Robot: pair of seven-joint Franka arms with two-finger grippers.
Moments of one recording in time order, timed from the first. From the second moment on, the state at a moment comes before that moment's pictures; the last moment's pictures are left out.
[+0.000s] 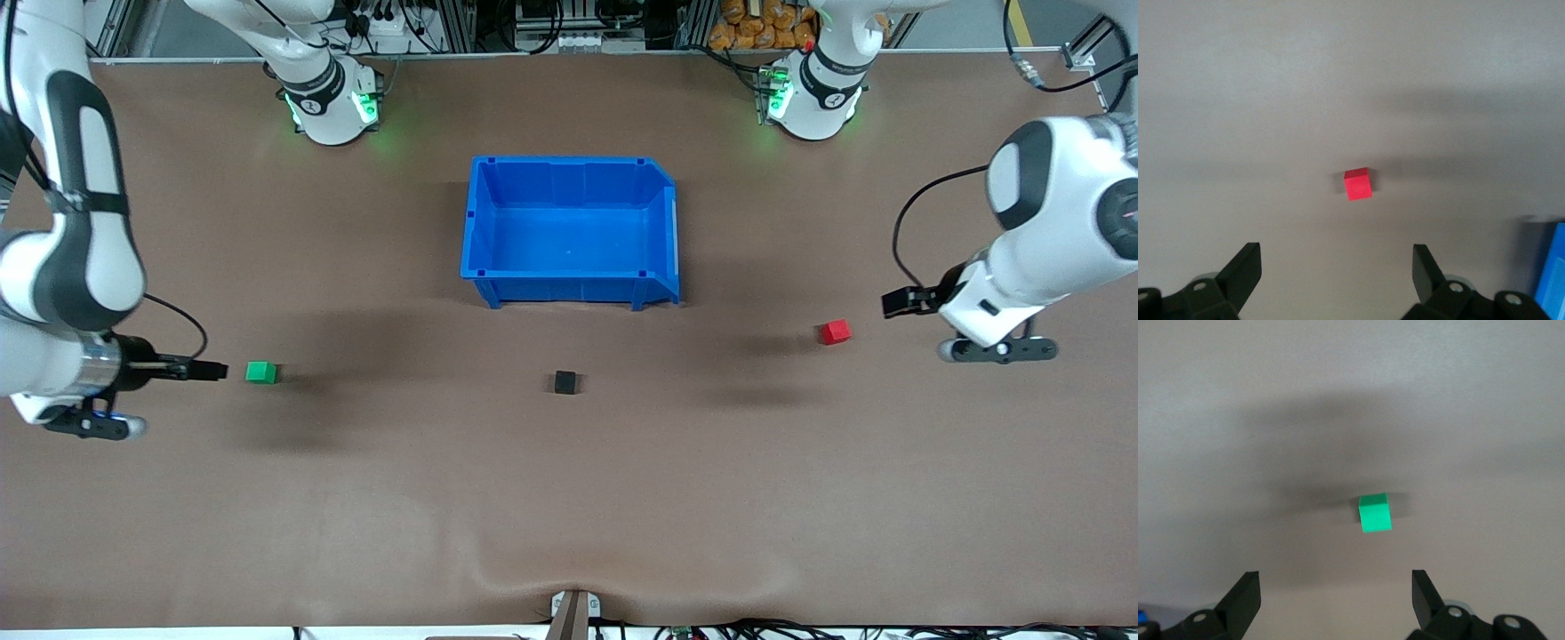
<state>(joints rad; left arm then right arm) 0.02 0.16 -0.08 -1.91 0.06 1.98 -0.08 -0.08 0.50 -0.02 -1.54 0.09 1.84 -0.01</state>
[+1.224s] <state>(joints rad) 0.03 0.34 -0.08 -2.08 0.07 2.33 -0.08 -0.08 0.53 -0.03 -1.97 -0.02 2.41 -0.08</state>
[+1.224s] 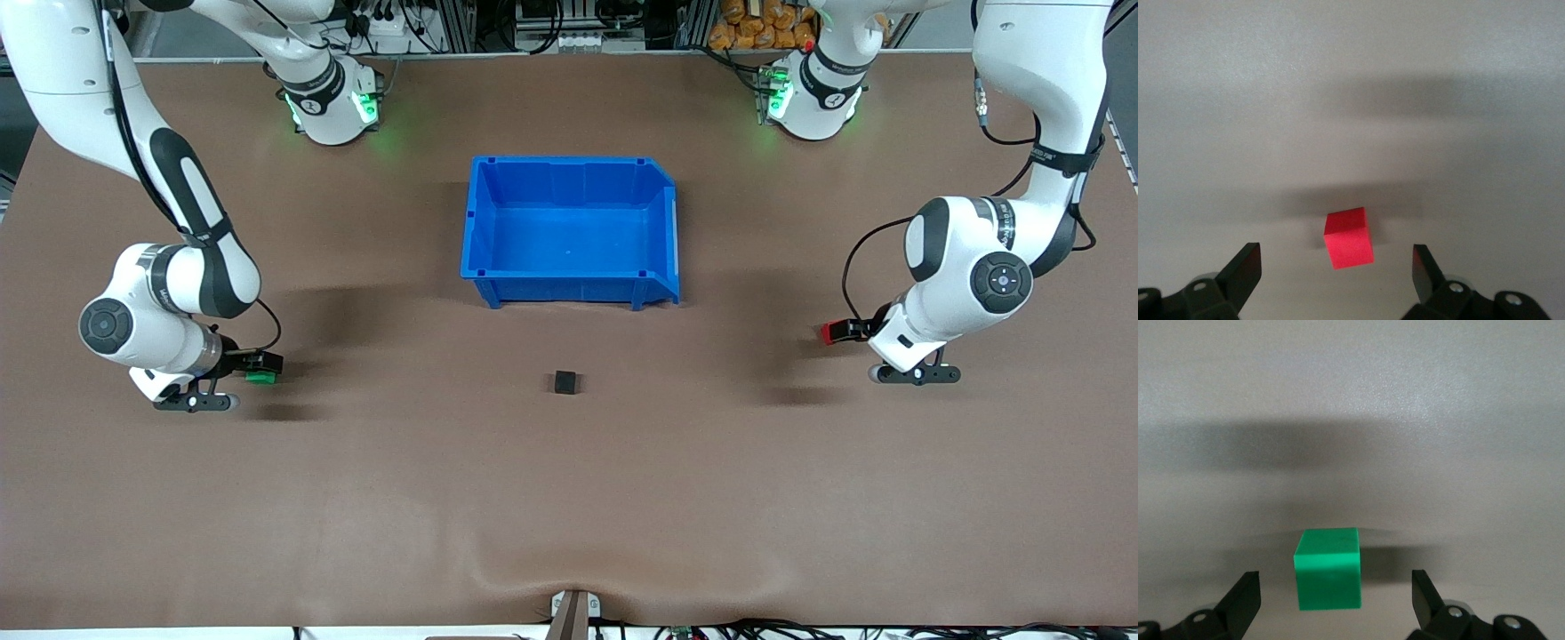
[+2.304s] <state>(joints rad) 0.02 0.34 -0.08 -2.08 0.07 2.31 -0.20 -0.08 0.53 -0.02 -2.00 -0.02 2.46 -0.10</state>
